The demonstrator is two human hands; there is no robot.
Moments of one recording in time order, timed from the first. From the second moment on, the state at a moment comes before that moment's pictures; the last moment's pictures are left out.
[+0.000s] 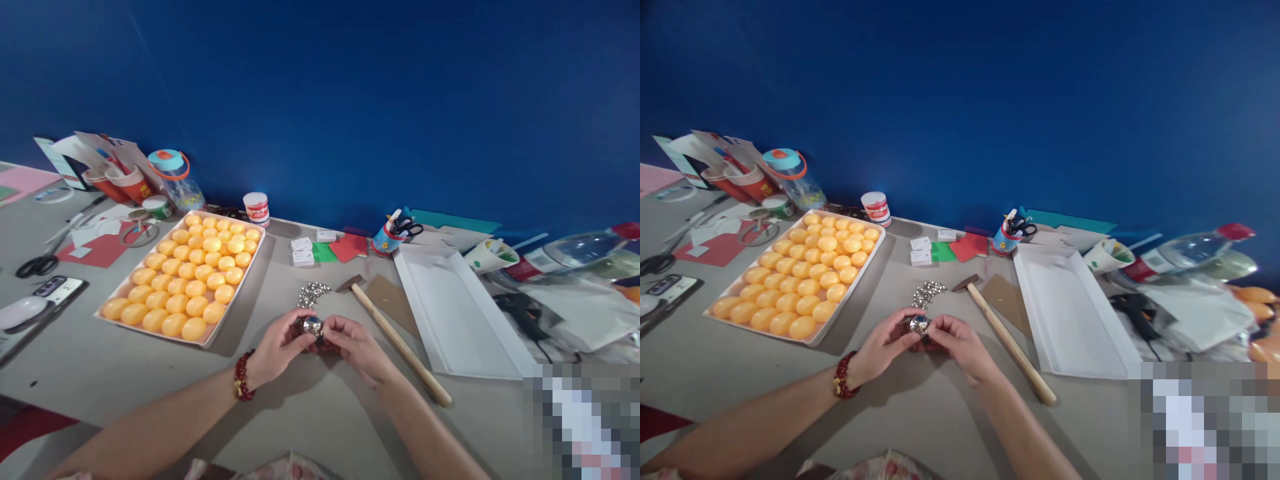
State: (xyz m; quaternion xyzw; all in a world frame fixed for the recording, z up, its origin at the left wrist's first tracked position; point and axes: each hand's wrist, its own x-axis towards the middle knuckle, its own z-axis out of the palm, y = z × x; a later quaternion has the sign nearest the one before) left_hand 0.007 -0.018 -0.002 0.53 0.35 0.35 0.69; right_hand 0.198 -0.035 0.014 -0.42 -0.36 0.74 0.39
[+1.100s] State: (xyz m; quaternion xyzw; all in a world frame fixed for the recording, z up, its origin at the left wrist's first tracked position) left_hand 0.008 -0.017 0.003 0.53 0.36 0.34 0.68; right_hand 0.197 -0.035 0.016 -0.44 -0.33 0.75 0.38
